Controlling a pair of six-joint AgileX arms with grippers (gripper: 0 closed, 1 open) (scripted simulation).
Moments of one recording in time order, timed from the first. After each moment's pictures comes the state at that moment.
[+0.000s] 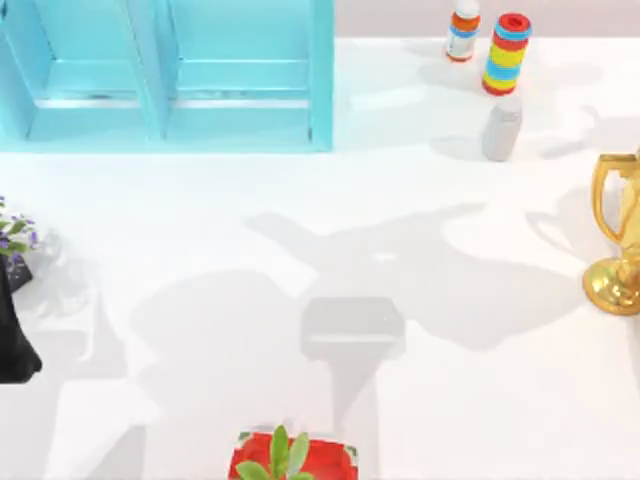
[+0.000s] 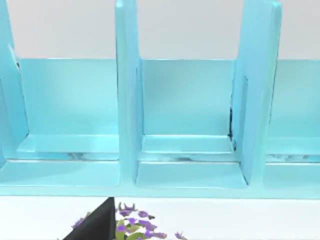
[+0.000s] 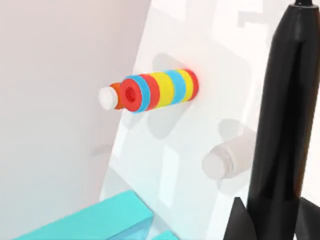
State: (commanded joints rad) left arm 0.00 0.00 0.00 0.00 0.00 0.00; right arm -0.12 1.56 1.46 -0.72 -0.20 1.23
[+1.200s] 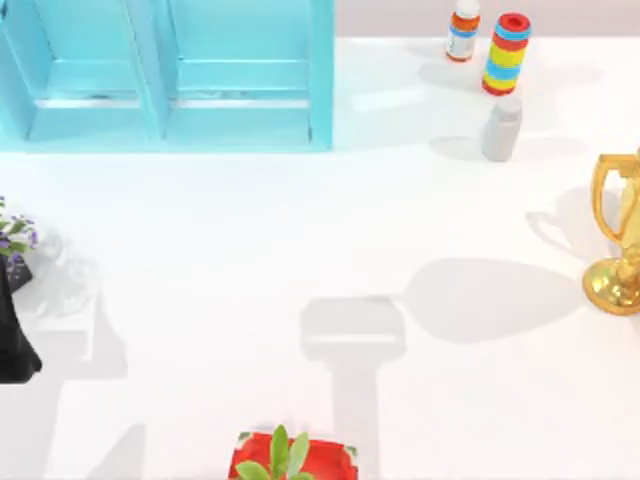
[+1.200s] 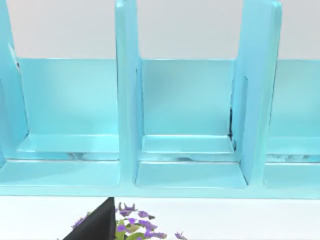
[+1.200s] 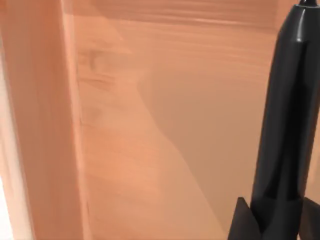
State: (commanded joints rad) left arm 0.00 0.00 0.00 0.00 0.00 0.00; right arm -0.79 1.60 1.15 -0.79 -0.35 0.83
